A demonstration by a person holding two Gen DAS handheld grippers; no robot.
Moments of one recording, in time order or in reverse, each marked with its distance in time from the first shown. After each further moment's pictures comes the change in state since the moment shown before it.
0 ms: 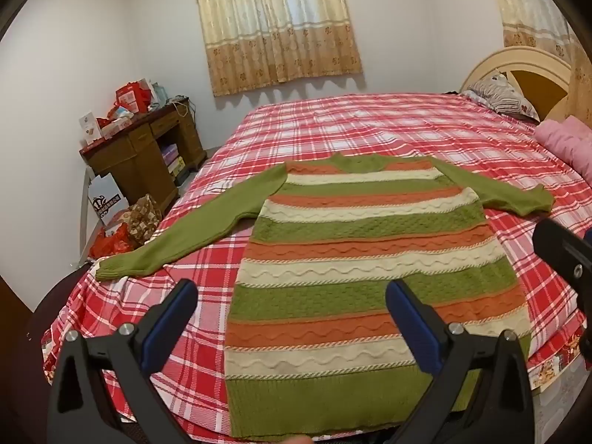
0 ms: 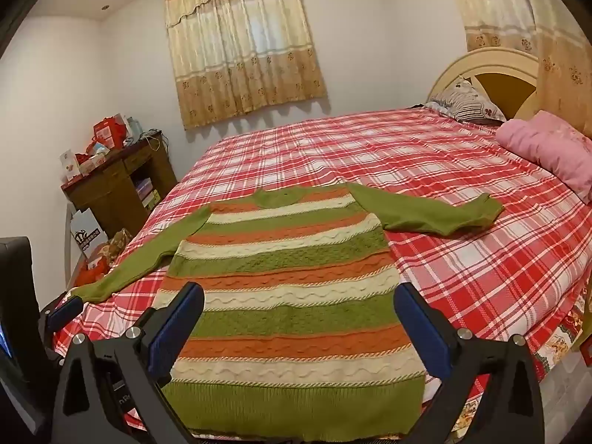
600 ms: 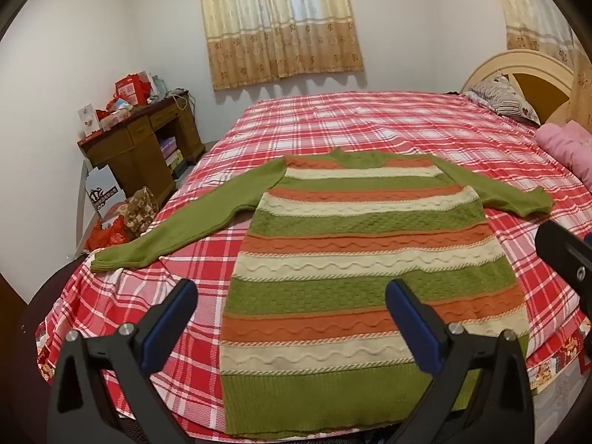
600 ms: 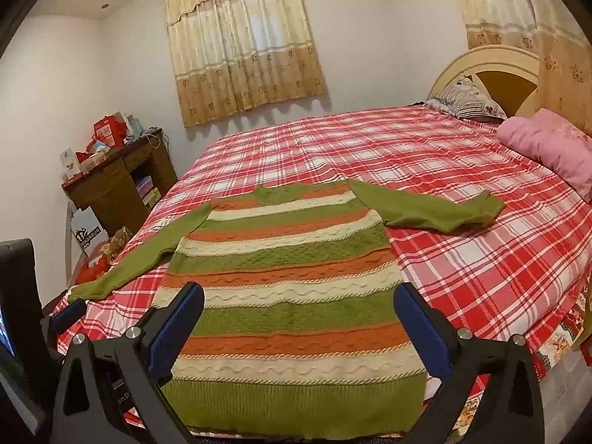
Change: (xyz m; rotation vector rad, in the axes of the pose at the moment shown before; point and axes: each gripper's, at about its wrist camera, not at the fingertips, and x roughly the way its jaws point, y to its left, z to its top) left arm 0.004 0.003 -0.005 -0.019 0.013 -0.016; right arm 0.003 0.001 -0.003 0.011 0.020 0.009
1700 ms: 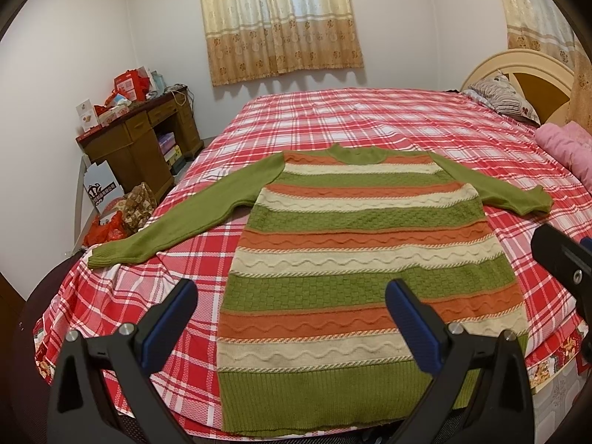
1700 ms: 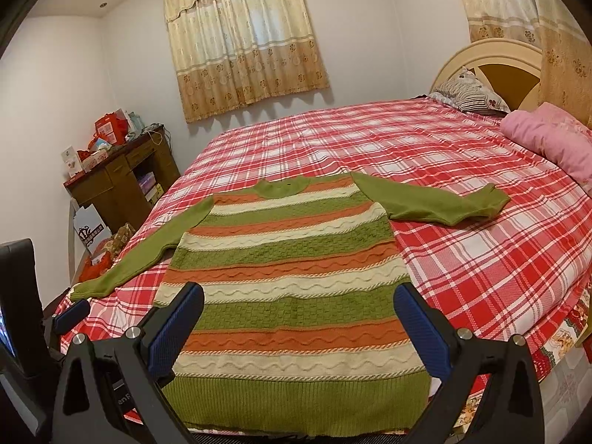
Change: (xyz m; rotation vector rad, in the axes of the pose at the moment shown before) left arm 0.002 -0.001 -0.001 -0.005 0.012 -0.007; right arm 0.005 -0.001 -0.001 0.008 0.020 0.012
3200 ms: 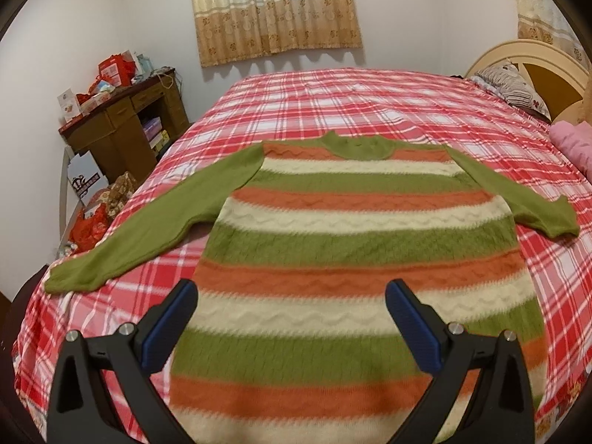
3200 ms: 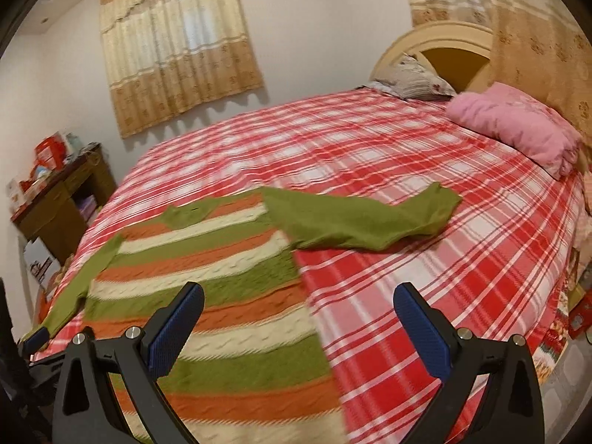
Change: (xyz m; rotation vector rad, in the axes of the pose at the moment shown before) left arm 0.098 -0.026 0.044 -0.005 0.079 -0.024; right arm 0.073 -0.126 0.056 0.154 0.019 -0.230
